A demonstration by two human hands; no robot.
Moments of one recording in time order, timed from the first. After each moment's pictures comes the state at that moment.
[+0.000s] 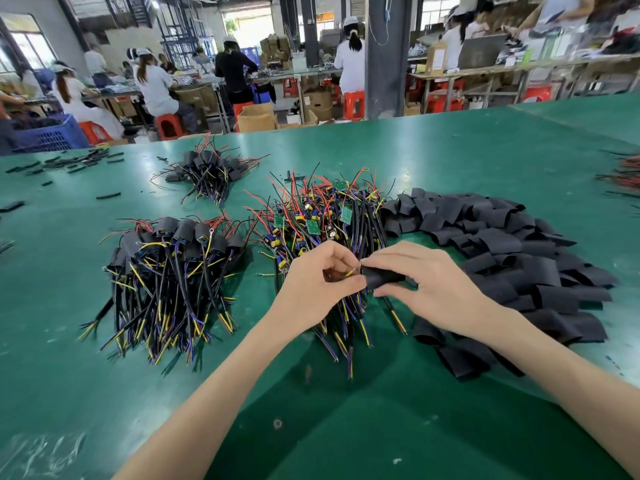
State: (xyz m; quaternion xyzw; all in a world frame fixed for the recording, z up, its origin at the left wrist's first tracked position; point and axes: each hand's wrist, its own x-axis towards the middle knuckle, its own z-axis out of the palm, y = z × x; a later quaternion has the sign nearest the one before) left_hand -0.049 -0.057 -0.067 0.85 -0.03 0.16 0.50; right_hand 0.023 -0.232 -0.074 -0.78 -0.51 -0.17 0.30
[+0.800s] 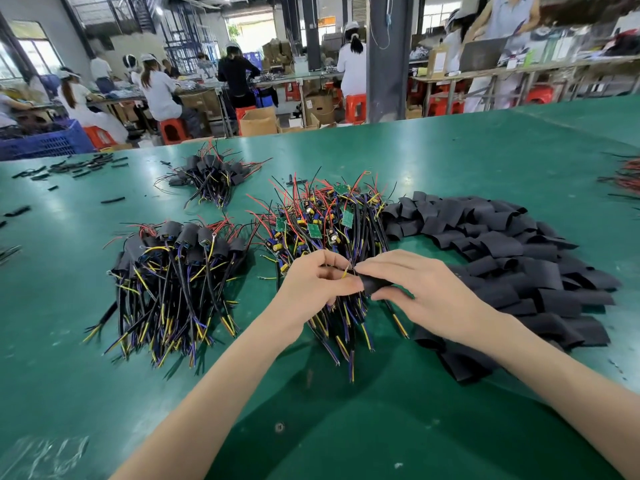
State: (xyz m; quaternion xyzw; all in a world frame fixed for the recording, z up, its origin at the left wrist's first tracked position) left_hand -0.048 -0.052 -0.063 0.77 0.07 0.07 0.62; right_hand 0.023 -0.230 -0.077 -0.76 -0.56 -0.18 0.26
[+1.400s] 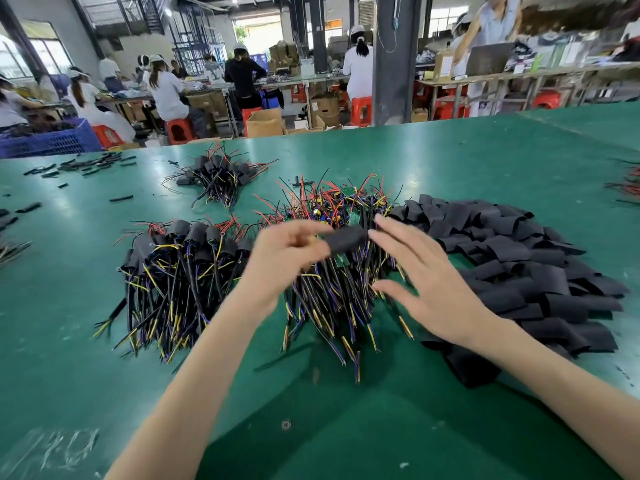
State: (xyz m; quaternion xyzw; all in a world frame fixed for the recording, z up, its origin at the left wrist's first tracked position) left_hand -0.053 -0.023 -0.031 0.80 0.07 0.19 0.57; right_hand 0.024 -0.226 -0.080 -0.79 -0.50 -0.27 0.25
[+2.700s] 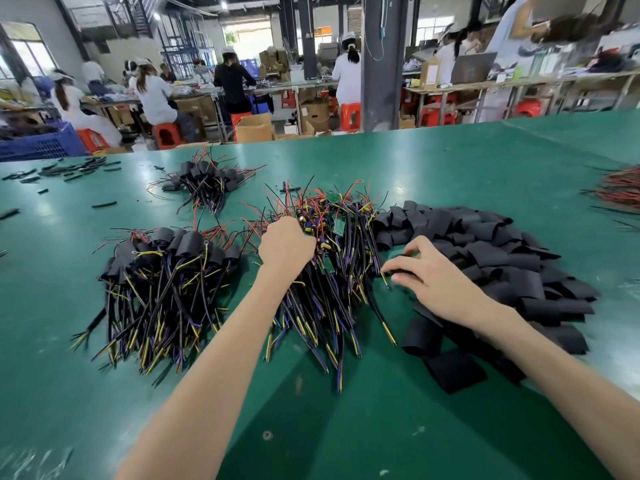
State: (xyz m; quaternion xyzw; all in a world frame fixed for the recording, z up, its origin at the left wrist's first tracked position) left_hand 0.031 -0.023 -0.044 0.92 0.27 0.17 0.24; right_hand 0.064 -0.251 -0.085 -0.88 -0.38 -0.08 0.26
